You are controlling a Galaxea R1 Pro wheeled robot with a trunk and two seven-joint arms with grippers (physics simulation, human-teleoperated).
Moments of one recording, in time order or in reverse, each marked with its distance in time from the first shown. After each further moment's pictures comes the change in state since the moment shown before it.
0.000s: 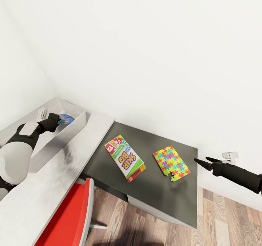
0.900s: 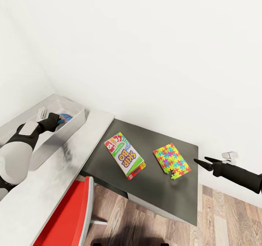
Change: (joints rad) left arm 0.000 0.000 0.001 -0.002 0.009 0.000 -0.002; right arm 0.000 -0.005 0.000 0.000 0.000 0.000 0.041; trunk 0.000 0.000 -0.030
